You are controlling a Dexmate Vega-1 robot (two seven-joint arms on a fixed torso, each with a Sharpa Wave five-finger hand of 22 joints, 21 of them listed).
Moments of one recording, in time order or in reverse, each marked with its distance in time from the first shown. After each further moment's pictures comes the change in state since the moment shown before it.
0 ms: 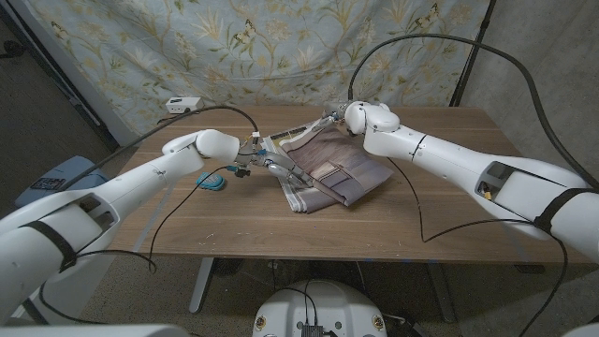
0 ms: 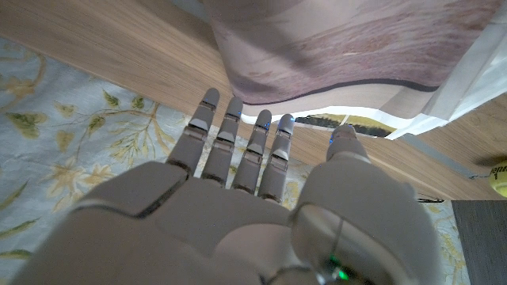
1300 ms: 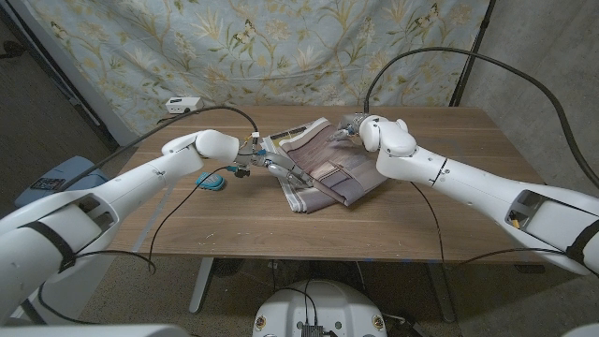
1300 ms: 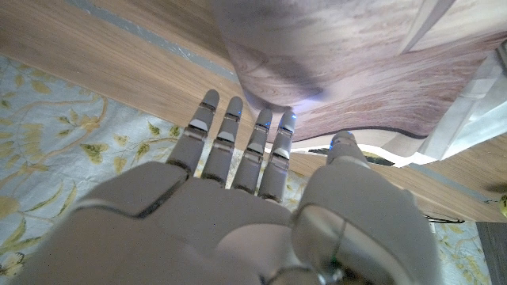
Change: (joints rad) left arm 0.008 0.008 -0.004 -0.016 0.001 0.010 0.007; left_hand 0.000 0.000 0.000 0.000 0.000 0.000 0.000 0.000 0.000 0.000 0.000 0.000 0.000 0.000 0.000 0.000 0.001 -0.002 -0.001 -0.001 0.000; right arm -0.147 -0.126 0.049 -0.257 -0.112 -0.168 0.075; right_hand -0.065 0.022 -0.008 0.026 0.003 0.018 0.025 0.000 0.000 0.027 0.002 -0.015 -0.005 0.000 -0.010 0.007 -0.009 -0.013 -0.005 0.001 0.000
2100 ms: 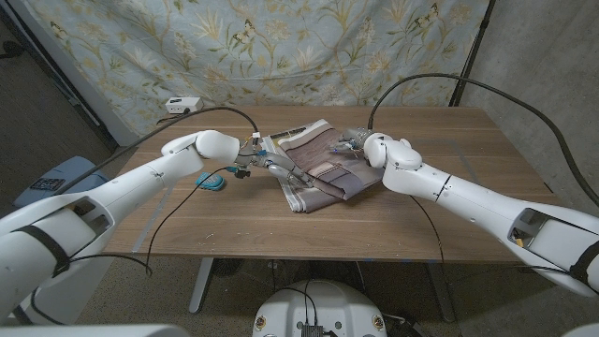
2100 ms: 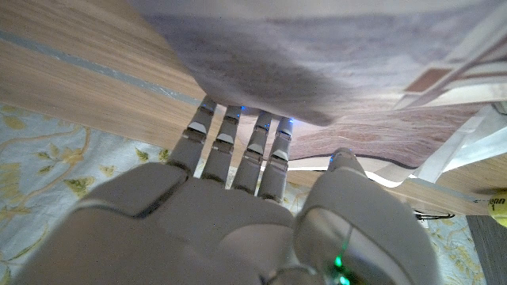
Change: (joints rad) left arm 0.018 0.020 -0.010 -0.062 0.001 0.051 -0.004; left_hand 0.000 0.000 0.000 0.000 0.000 0.000 0.000 0.000 0.000 0.000 0.000 0.000 0.000 0.000 0.000 -0.001 -0.001 -0.008 0.008 -0.007 0.000; right arm -0.108 0.009 0.067 0.104 0.104 0.156 -0.159; right_hand -0.101 0.012 -0.030 0.057 0.000 0.008 0.003 0.000 -0.001 0.013 0.002 -0.013 0.005 0.002 -0.013 0.009 -0.006 -0.005 -0.002 0.004 0.000
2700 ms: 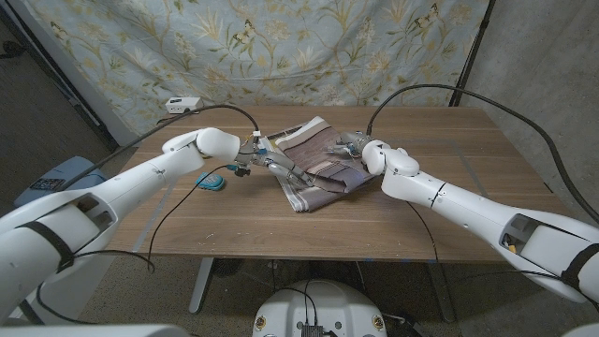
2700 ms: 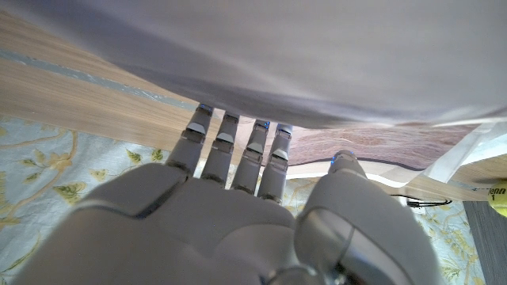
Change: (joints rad) left arm -0.027 -0.022 0.009 0.050 0.000 -0.035 -0.015; left_hand 0.000 0.000 0.000 0.000 0.000 0.000 0.000 0.000 0.000 0.000 0.000 -0.003 0.000 0.004 0.003 0.003 0.002 0.006 -0.006 0.010 0.004; right arm -0.024 0.028 0.007 0.067 0.036 0.079 -0.082; right_hand -0.018 0.000 -0.004 0.004 0.004 0.007 -0.006 0.006 0.000 0.016 0.001 0.000 -0.001 0.012 -0.012 0.006 -0.006 0.004 -0.004 0.000 0.000
